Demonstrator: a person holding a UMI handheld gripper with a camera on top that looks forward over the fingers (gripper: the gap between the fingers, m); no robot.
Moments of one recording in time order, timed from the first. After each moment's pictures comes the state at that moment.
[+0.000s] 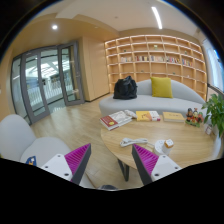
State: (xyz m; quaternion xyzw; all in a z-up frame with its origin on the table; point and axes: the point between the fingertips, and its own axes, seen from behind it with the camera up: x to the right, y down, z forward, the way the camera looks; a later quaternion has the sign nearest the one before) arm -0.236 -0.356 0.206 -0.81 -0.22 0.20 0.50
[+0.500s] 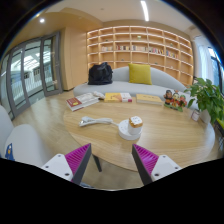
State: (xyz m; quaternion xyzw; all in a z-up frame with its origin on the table) arm -0.099 -0.279 0.080 -0.85 -0.17 0.11 0.48
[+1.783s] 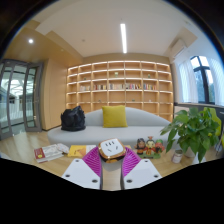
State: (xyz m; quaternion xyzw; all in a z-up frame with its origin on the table) arm 0.014 -0.063 0.225 -0.74 -0.07 0.07 0.67
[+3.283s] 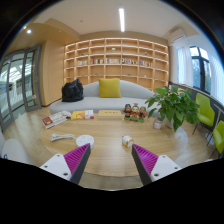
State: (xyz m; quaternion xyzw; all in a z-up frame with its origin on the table) arm 0.083 -0.281 0.183 -0.83 -0.08 0.03 0.55
